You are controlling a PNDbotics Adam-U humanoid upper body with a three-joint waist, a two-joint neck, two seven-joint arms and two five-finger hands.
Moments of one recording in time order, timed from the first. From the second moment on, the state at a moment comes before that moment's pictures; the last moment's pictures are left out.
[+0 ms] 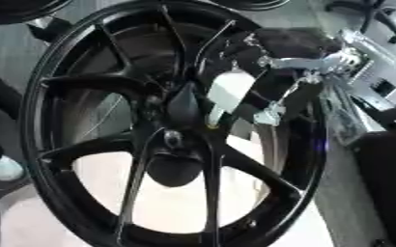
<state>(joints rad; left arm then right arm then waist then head) -0.12 0.28 -0.05 -1.95 0.50 0.11 0.54 -0.11 -1.09 -0.12 -1.99 0.12 -0.68 0.43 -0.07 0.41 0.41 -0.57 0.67</state>
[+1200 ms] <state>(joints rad) -0.13 0.28 -0.05 -1.95 0.50 0.11 0.54 -0.10 -1.08 -0.13 -2.00 -0.03 -0.62 0.56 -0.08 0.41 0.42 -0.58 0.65</state>
